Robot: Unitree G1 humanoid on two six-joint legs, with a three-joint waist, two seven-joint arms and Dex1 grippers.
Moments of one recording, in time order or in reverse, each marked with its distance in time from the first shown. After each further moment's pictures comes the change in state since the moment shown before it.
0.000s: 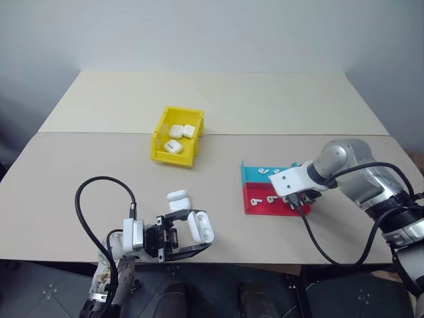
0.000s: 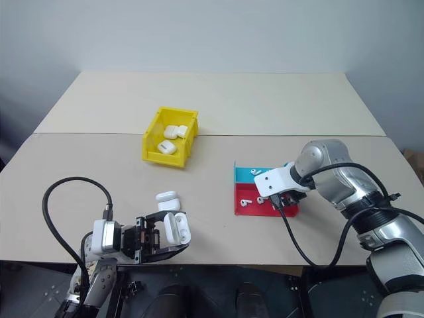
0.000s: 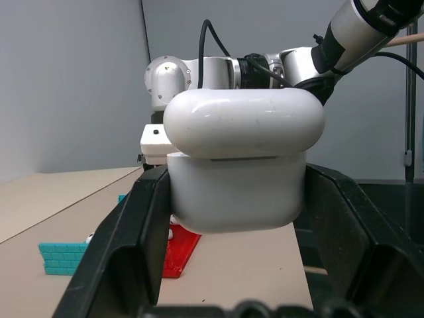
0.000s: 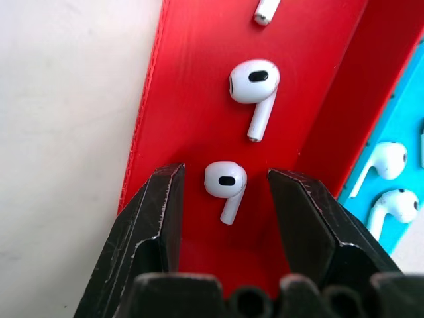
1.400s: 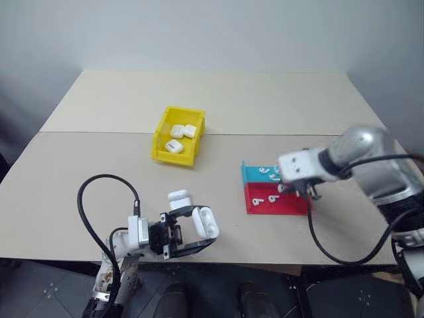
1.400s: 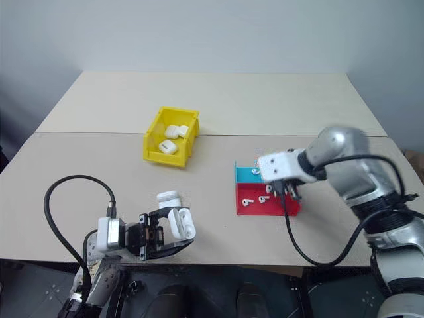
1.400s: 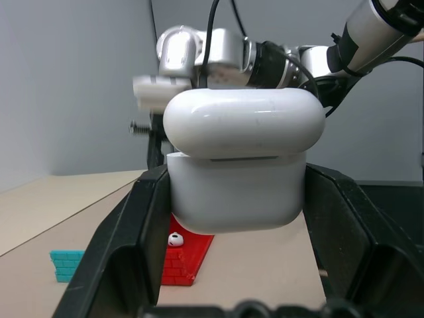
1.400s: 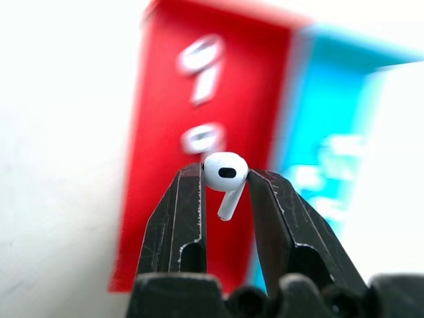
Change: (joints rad) left arm -0.035 -0.022 -0.010 -0.014 0.016 0.032 0.071; right arm 0.017 -0.013 -0.363 -0.224 0.313 0.266 0.019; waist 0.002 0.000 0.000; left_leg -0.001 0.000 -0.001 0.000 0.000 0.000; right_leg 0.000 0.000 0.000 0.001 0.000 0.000
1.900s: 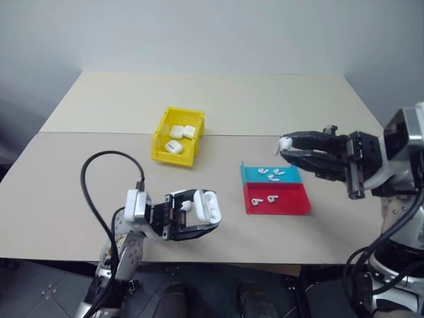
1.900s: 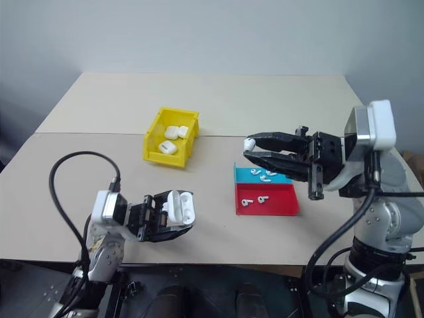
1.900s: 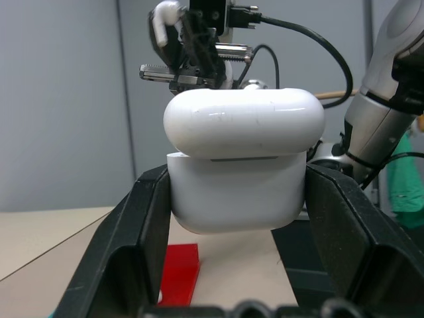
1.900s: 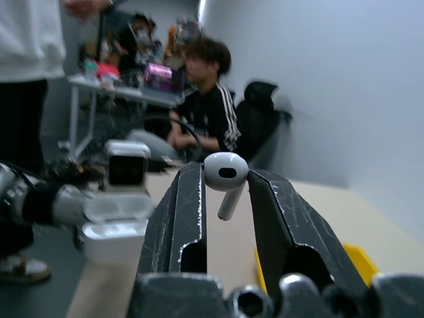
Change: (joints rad) left arm -0.207 -0.013 0.007 0.044 -0.125 0.203 -0.122; right arm 0.317 0.402 -0.540 -0.357 0.826 0.117 -0.259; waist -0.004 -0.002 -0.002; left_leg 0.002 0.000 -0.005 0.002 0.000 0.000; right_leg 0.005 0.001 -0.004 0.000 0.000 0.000
